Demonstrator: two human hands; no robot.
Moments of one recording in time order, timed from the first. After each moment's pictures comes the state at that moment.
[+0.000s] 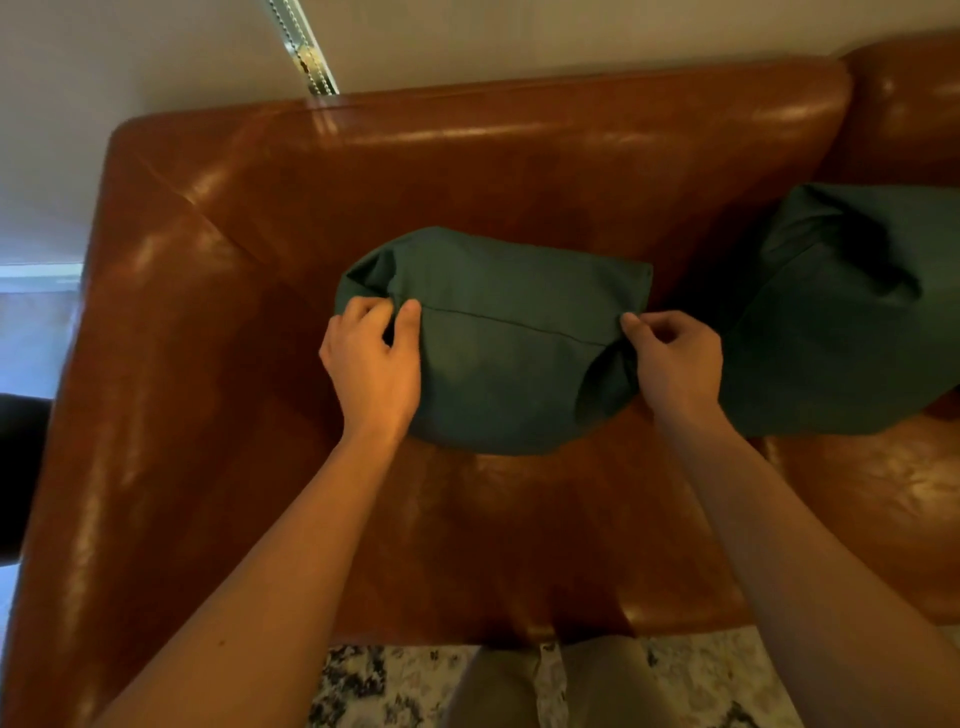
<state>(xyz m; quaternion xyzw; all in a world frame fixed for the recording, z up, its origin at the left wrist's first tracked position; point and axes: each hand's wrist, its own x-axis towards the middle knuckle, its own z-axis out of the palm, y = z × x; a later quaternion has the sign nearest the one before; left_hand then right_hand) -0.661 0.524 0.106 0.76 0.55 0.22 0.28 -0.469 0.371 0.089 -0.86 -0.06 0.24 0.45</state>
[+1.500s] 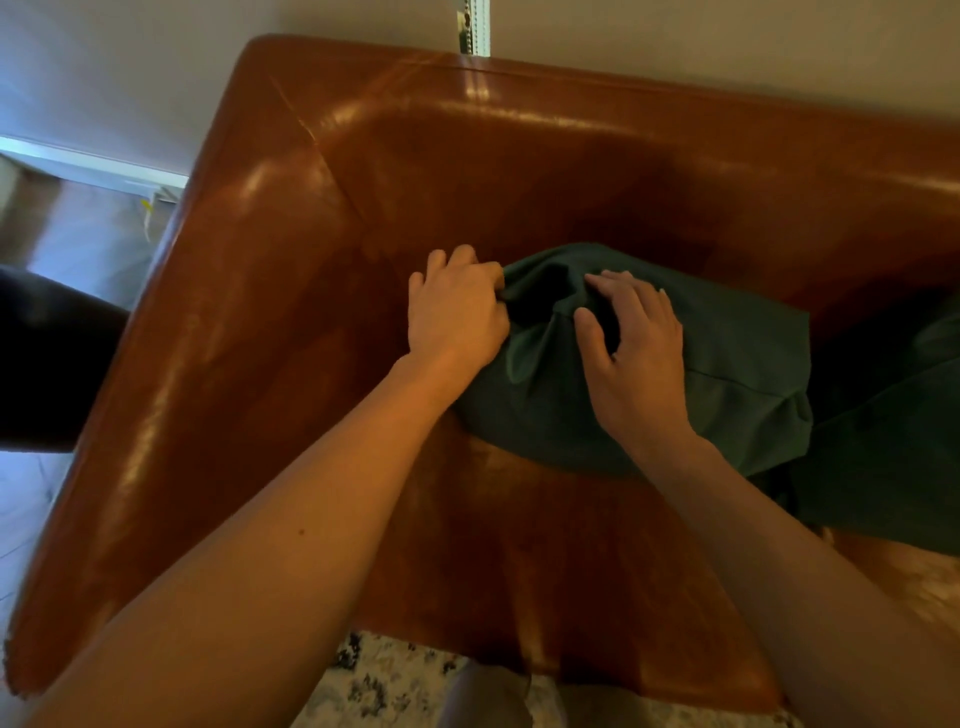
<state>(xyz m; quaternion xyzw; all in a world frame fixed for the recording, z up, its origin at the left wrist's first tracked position) -0.668 0.601 0.081 0.86 0.49 0.03 0.17 -0.546 0.475 0.084 -0.81 -0.47 0.14 0.32</state>
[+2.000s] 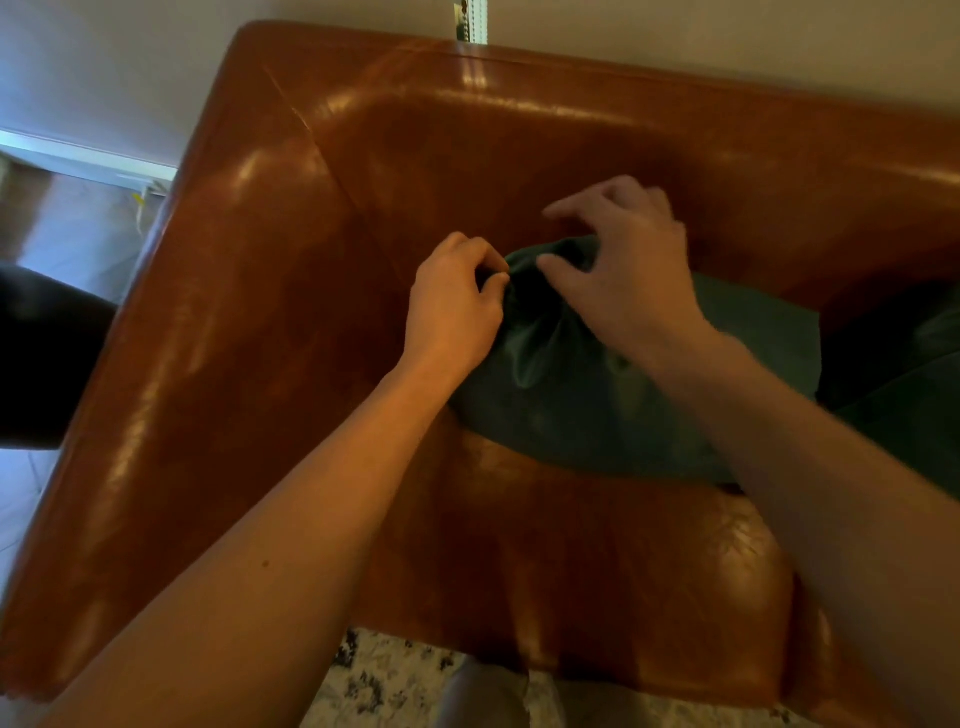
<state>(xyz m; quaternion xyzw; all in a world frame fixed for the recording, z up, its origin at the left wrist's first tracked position) -0.672 0.592 0.089 0.78 0.49 0.20 0.33 -0.529 0.526 0.131 -0.79 -0.55 0.11 0.24</state>
